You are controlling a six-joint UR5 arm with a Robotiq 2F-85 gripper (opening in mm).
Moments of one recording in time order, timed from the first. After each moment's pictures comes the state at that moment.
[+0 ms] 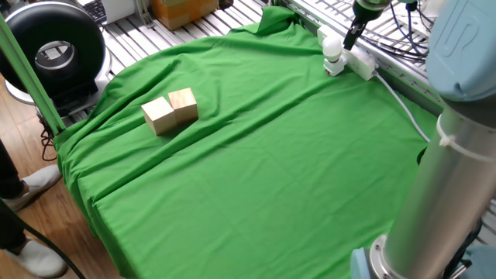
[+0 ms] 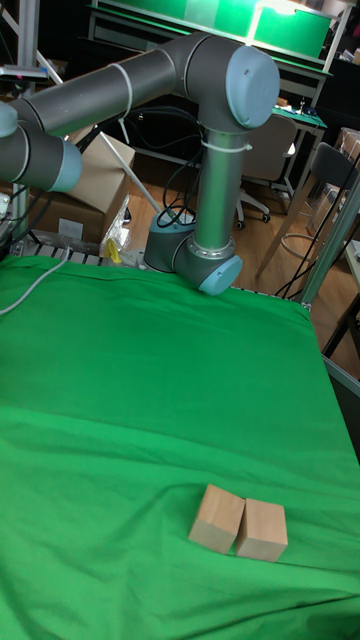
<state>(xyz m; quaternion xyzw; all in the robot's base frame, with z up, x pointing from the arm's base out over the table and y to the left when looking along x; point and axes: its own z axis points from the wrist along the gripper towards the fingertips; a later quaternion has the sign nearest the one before) 0.566 -0.365 0.082 -0.15 0.98 -0.12 0.10</state>
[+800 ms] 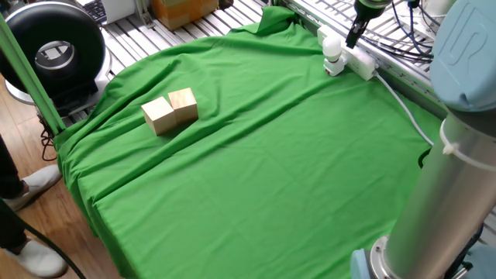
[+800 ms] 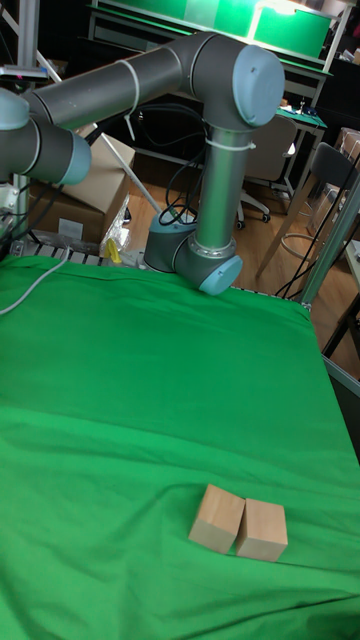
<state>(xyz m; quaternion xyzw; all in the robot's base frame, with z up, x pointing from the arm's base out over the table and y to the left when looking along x) 0.556 -0.364 0.091 -0.15 0.98 -0.13 0.08</state>
